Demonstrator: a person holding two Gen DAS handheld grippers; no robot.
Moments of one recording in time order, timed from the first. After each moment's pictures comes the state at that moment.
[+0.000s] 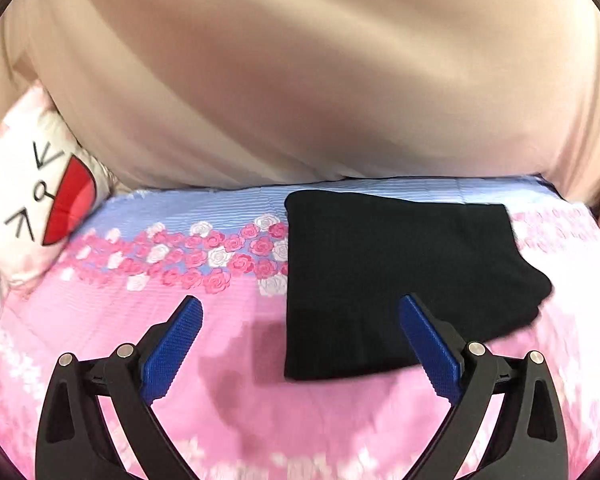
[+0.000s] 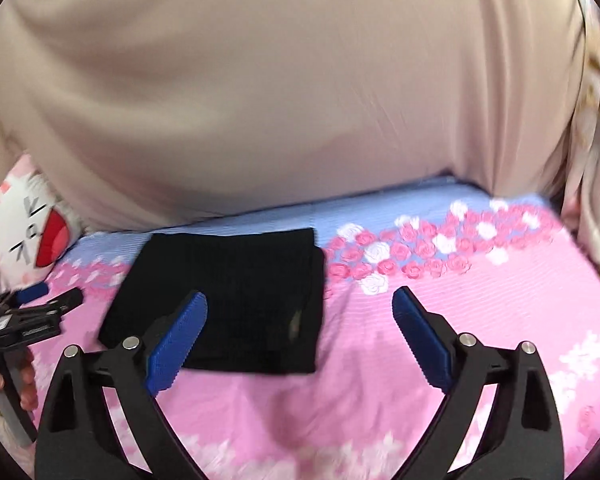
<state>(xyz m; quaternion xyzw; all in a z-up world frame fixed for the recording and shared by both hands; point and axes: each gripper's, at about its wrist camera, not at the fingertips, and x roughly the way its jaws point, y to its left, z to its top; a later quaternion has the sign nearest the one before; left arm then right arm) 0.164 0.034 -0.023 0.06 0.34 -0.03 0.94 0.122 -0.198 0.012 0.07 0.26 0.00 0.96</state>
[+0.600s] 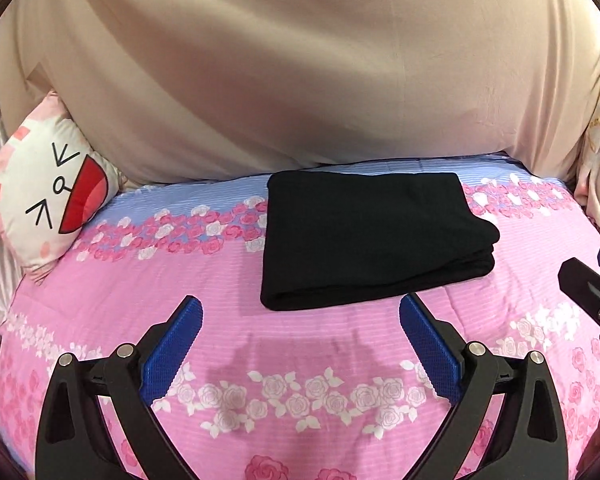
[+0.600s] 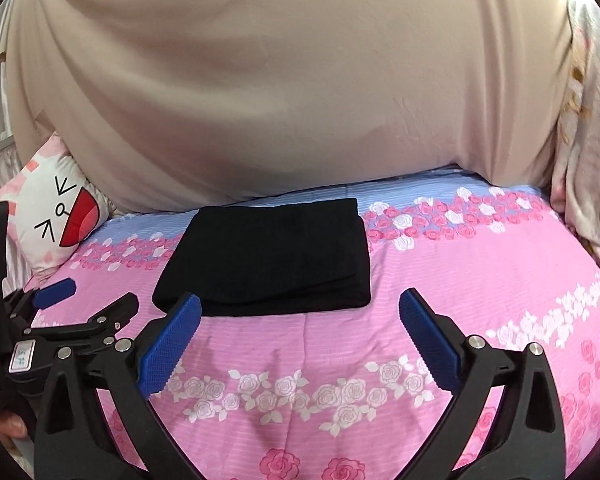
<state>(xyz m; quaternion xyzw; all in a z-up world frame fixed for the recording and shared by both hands) 0.087 0.007 -0.021 0.07 0.32 -0.04 0.94 0.066 -0.147 0.001 0.08 0.26 -0.01 0.96</state>
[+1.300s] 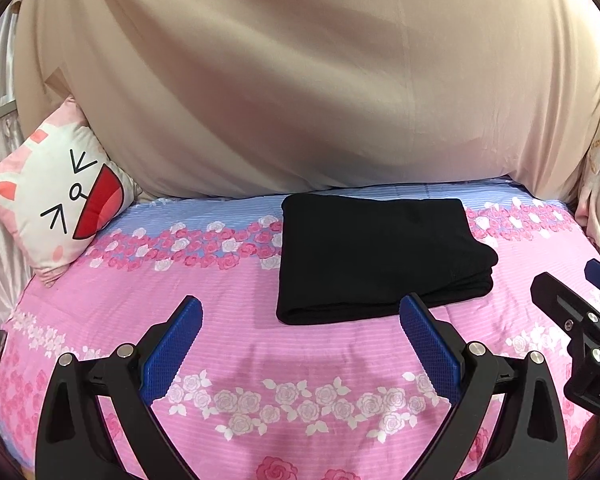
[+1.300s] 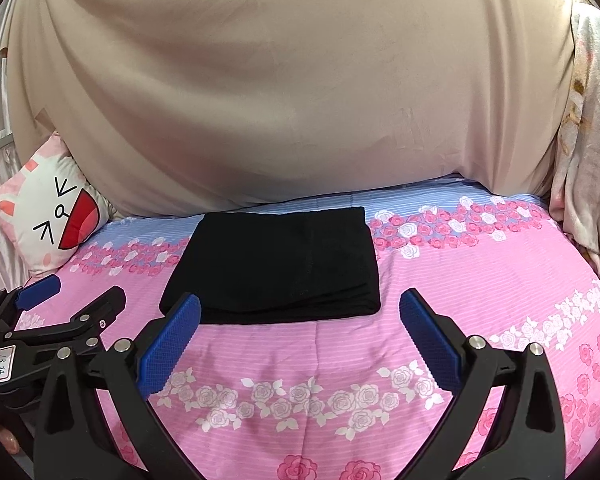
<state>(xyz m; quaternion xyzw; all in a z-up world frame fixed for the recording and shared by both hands) 0.073 0.016 0.000 0.06 0.29 -0.03 0.95 0.069 -0.127 0.010 0.06 0.26 -0.01 0.96</state>
